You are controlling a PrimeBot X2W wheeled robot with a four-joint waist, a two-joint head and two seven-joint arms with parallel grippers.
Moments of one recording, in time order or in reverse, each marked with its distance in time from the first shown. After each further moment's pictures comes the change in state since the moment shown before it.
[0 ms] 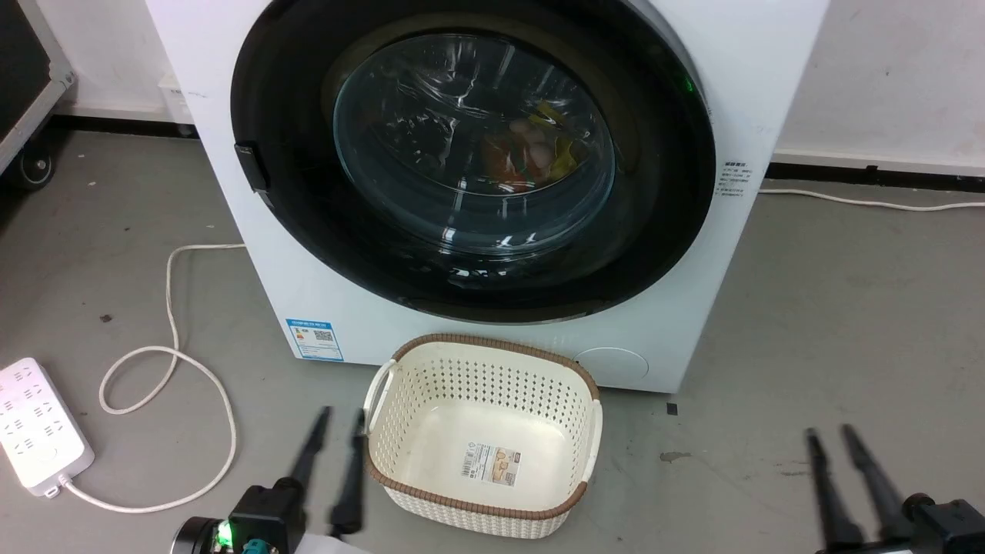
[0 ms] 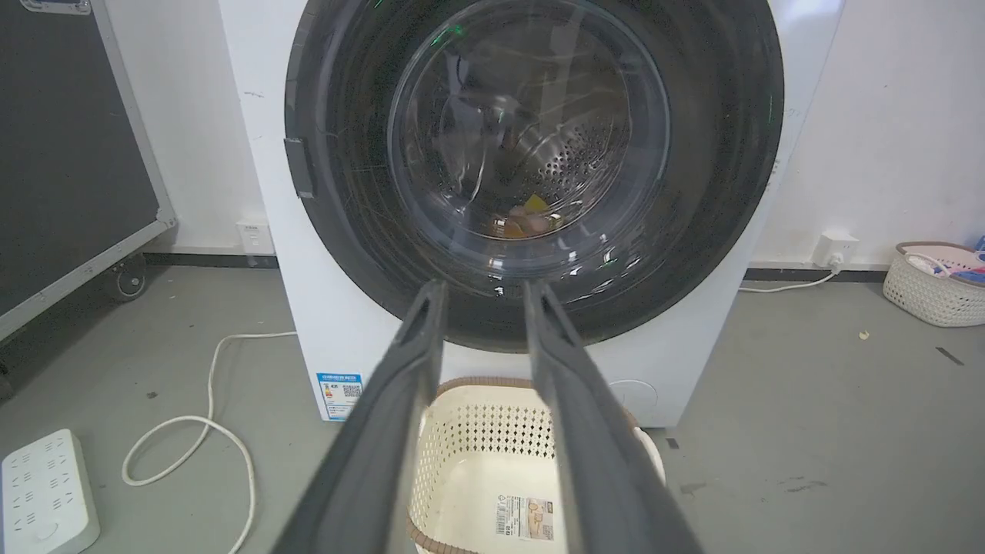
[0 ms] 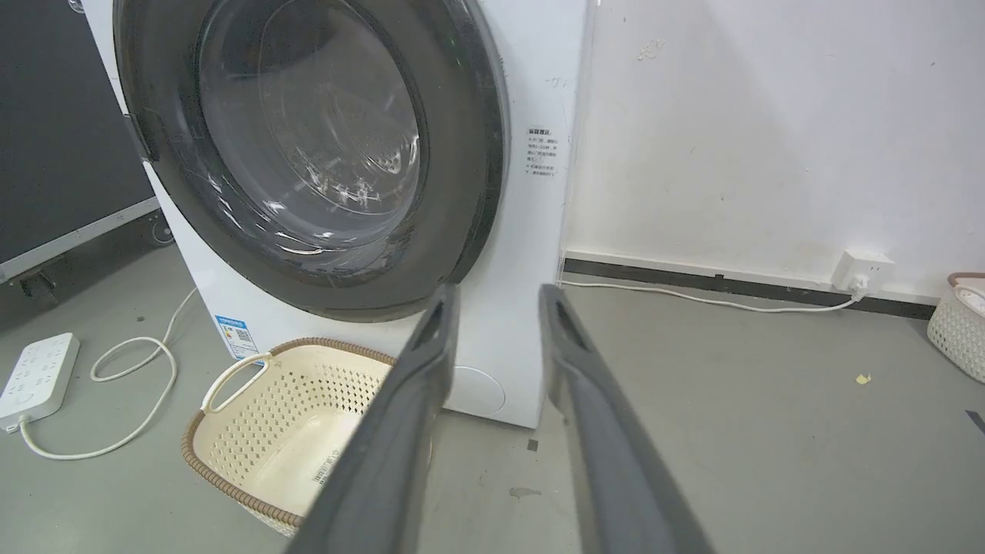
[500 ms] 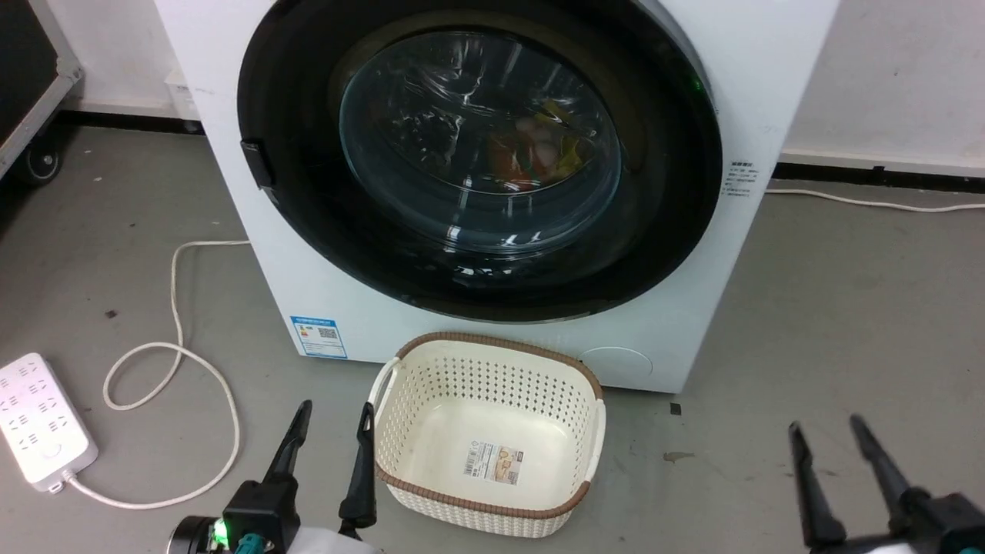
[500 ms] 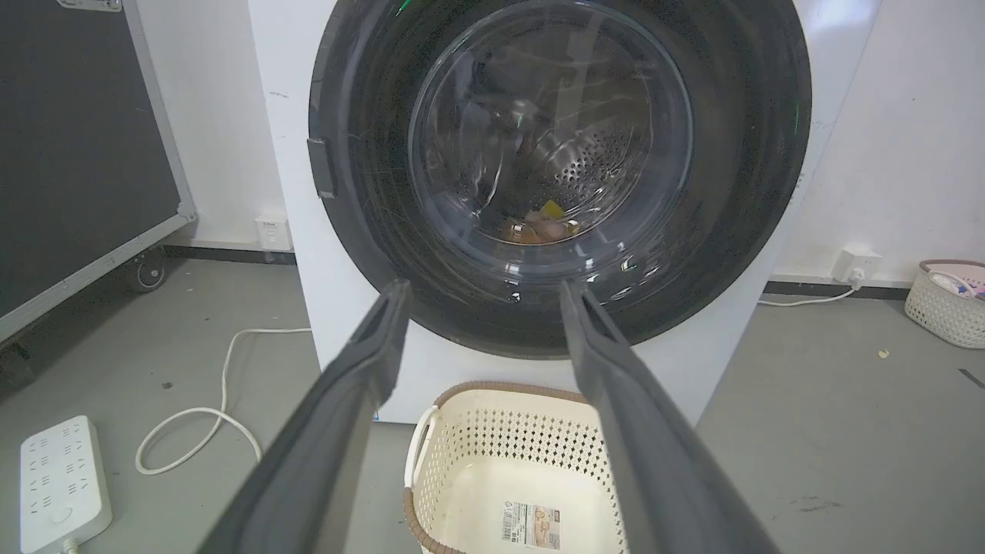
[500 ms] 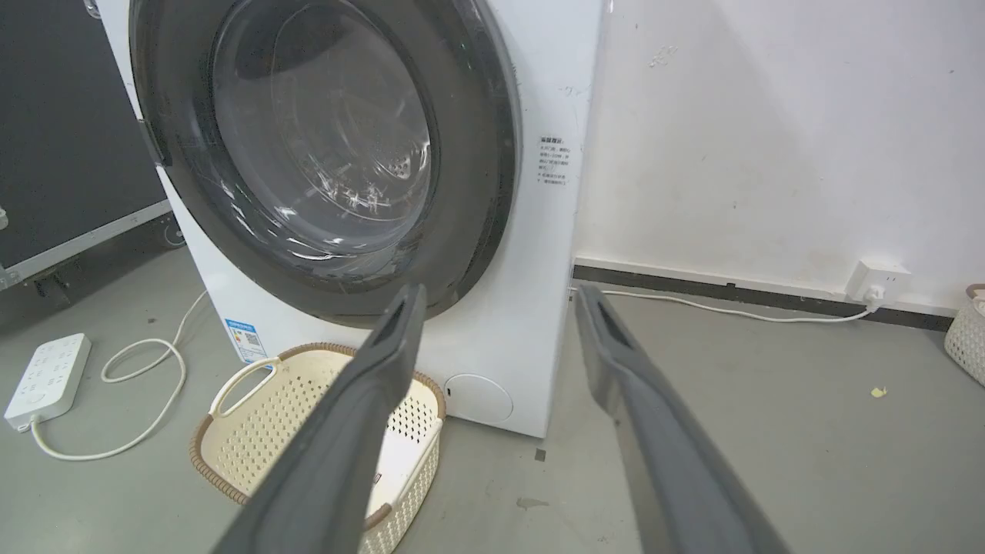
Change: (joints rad) left arm -0.018 0.003 -0.009 0.005 -0.026 0.024 -0.001; right arm -0.031 -0.008 0.003 0.001 0.015 0.000 0.000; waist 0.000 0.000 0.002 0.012
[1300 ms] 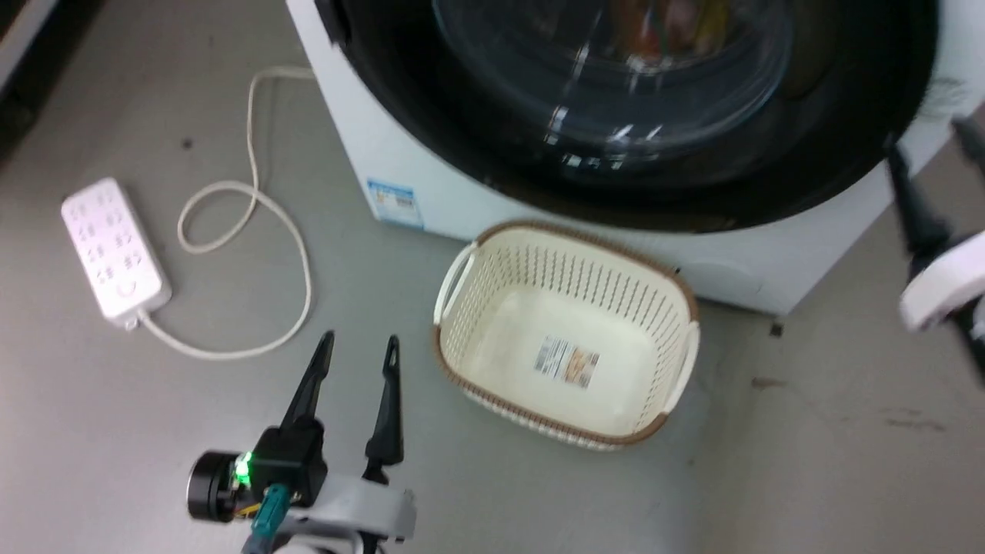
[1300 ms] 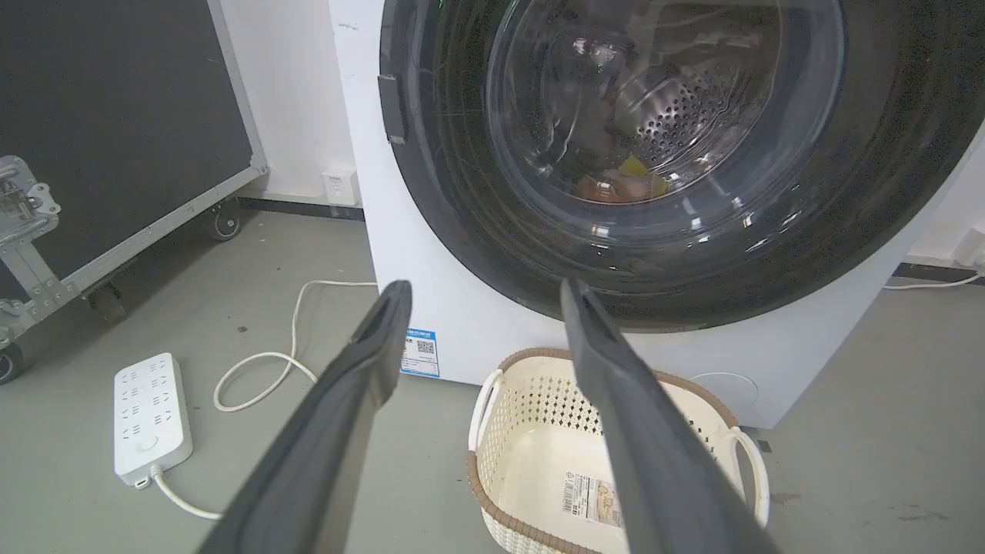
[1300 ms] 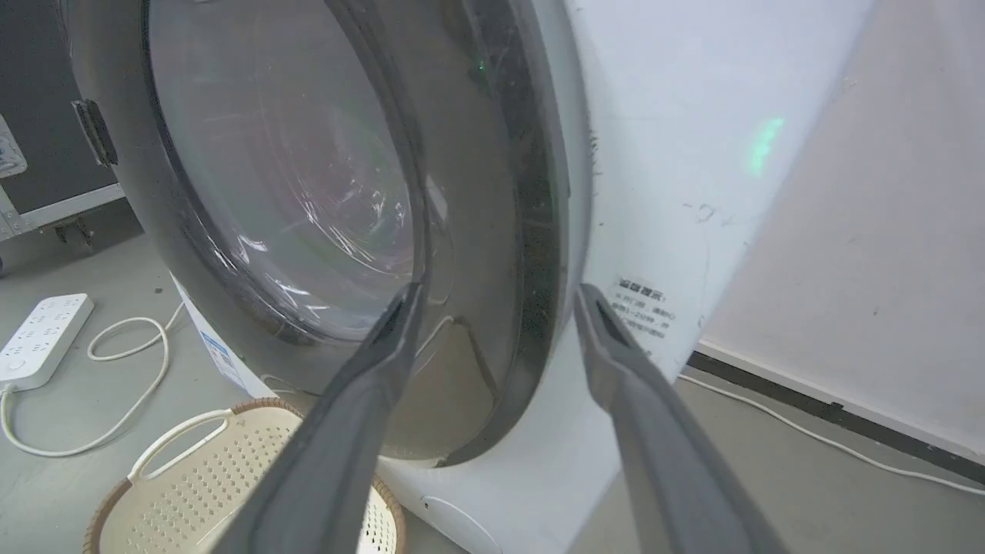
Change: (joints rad) left arm -0.124 -0.027 -0.055 -0.043 0.034 0.061 0.000; right arm -0.817 -0.469 0.434 0.548 0.420 0.000 0.005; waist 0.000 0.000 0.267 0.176
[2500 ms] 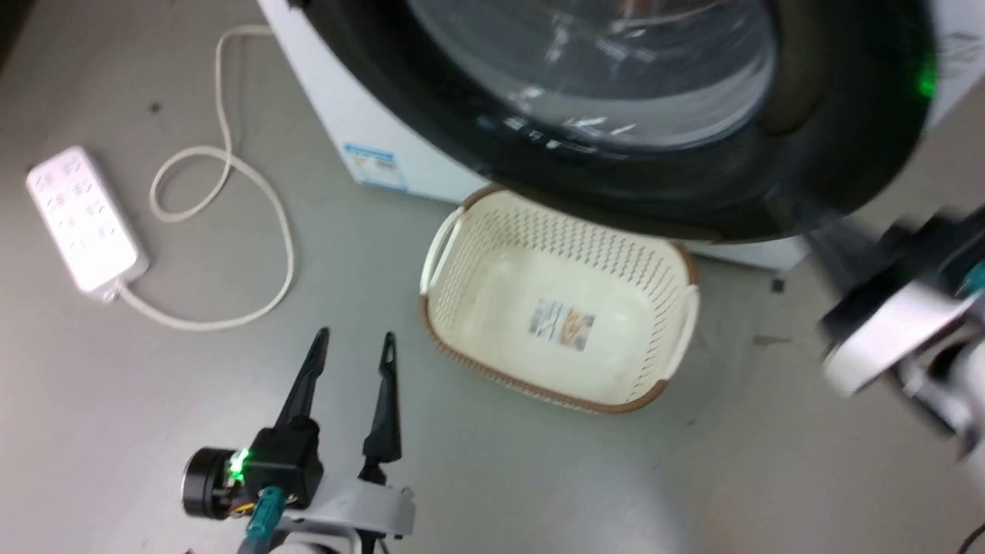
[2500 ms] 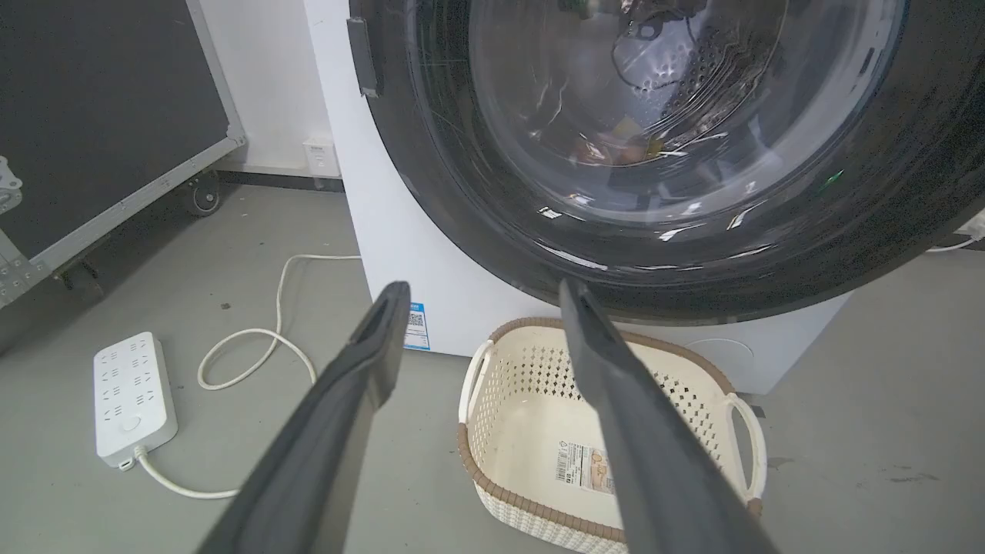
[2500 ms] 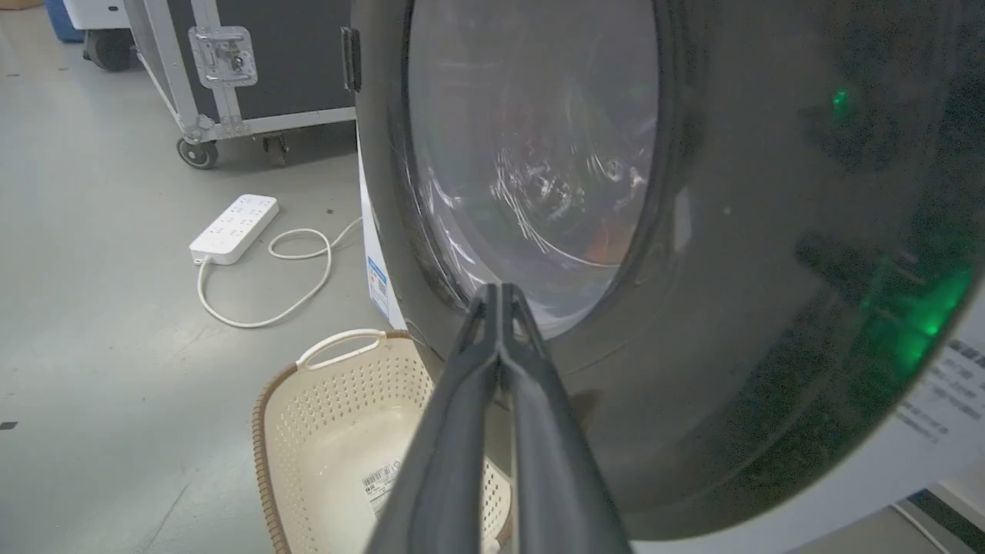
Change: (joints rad) left arm 0.030 0.020 0.003 -0.029 -0.007 0.009 0.000; right arm 0.220 -0.007 0.102 -0.494 -0.119 0.000 0.133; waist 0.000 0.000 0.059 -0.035
